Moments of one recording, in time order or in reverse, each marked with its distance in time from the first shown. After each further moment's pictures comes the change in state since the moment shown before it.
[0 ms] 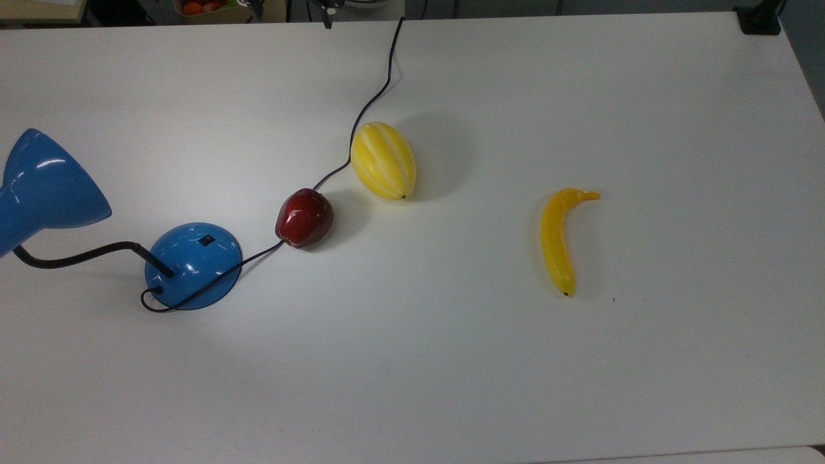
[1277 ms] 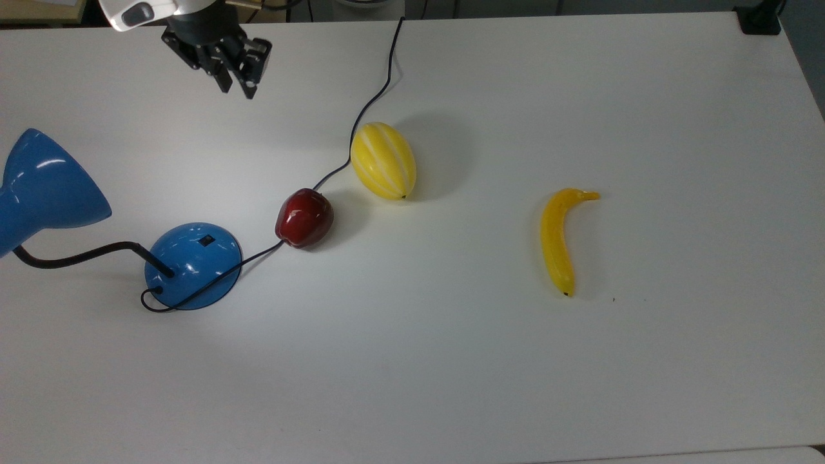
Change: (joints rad) arm -0.105 0.141 -0.016 -0.005 -0.014 0.248 -0.003
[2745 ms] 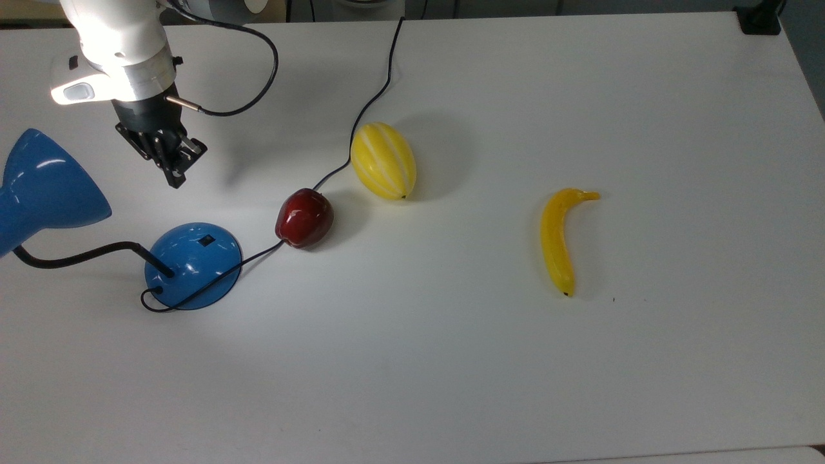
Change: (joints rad) arm -0.088 0.206 0.002 0.002 0.000 0.458 0.057
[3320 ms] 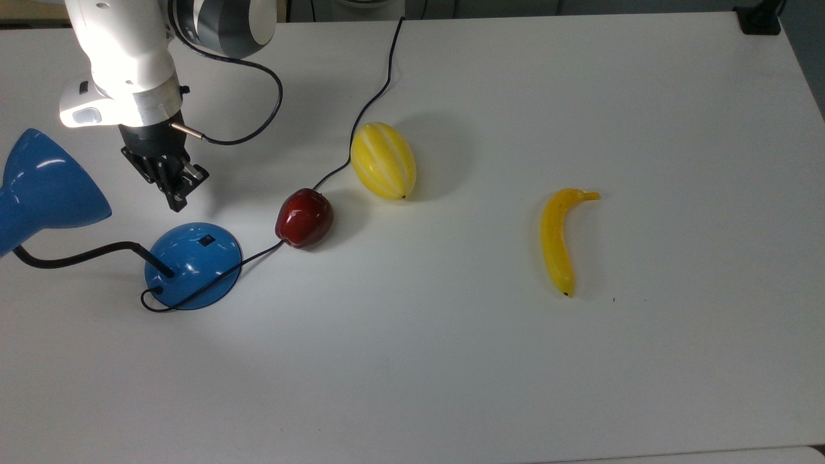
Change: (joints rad) arm 0.006 0.068 0.002 0.001 0.000 0.120 0.051
